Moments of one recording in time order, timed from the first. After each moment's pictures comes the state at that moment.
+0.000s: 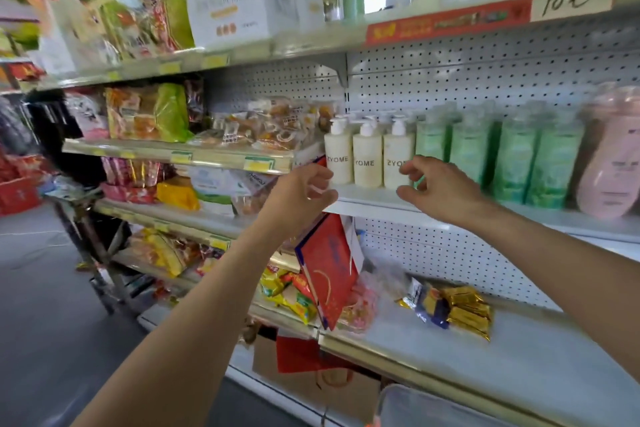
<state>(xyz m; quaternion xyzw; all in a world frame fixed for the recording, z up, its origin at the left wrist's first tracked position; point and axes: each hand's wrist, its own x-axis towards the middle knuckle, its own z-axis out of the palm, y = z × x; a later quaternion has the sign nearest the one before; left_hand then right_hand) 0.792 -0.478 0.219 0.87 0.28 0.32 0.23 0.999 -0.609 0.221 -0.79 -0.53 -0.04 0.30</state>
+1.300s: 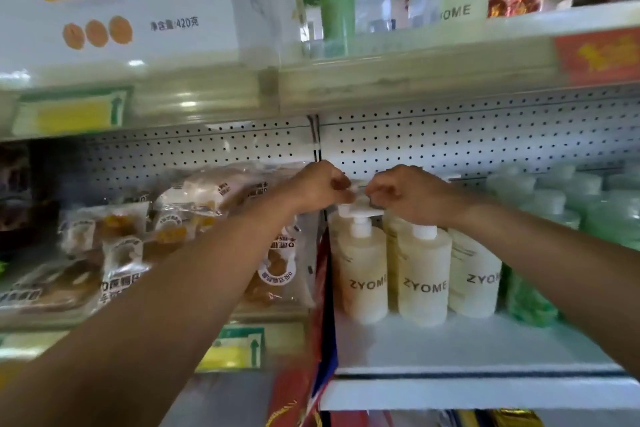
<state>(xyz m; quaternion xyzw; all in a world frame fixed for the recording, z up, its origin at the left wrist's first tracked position) 1.034 -0.122 0.301 0.97 0.06 0.13 0.18 1.091 -0.306 0.296 -0.85 -0.48 -0.06 0.20</state>
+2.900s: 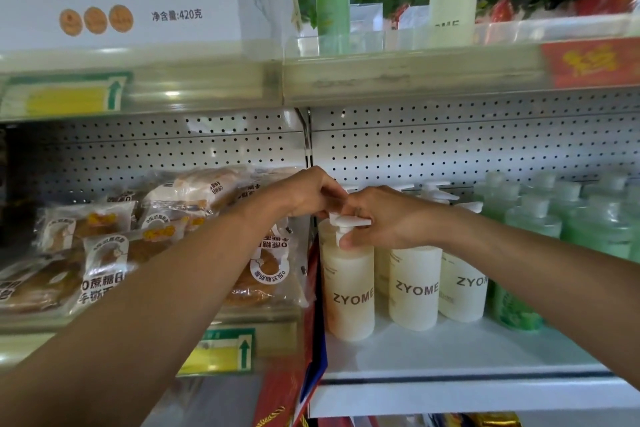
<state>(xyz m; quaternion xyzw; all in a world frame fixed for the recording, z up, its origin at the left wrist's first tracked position) 1.026 -0.119 0.298 0.95 0.02 0.08 0.30 1.049 -0.300 0.296 -0.85 -0.50 0.01 0.16</state>
